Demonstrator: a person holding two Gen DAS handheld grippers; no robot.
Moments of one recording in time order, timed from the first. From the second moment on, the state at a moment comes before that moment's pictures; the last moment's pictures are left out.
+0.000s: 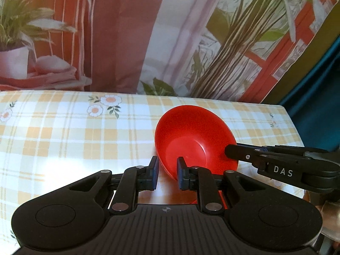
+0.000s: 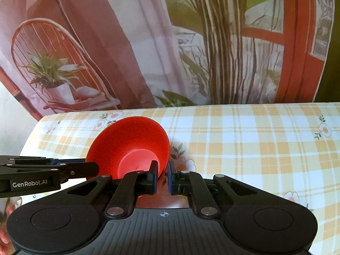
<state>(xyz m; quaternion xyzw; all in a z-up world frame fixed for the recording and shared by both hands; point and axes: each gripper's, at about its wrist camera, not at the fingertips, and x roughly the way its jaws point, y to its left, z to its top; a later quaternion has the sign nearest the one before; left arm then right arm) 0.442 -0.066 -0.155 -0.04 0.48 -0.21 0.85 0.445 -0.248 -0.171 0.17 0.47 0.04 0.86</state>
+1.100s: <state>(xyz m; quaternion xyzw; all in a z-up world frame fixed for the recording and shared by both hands) 0.338 -0.037 -0.116 -0.09 0.44 -0.22 0.86 0.347 -0.228 -0.133 0.16 0.45 0.06 0.88</state>
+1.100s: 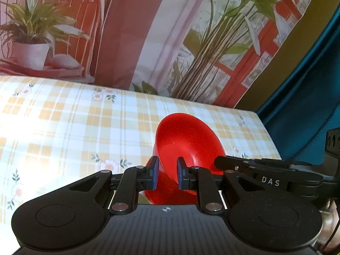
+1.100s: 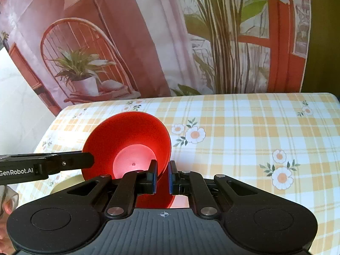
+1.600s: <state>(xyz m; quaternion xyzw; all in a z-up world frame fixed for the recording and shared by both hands) 0.328 -0.040 -0.126 -0.05 0.46 -0.23 0.86 0.336 -0.226 -0.138 0.15 0.46 0.06 0.87</state>
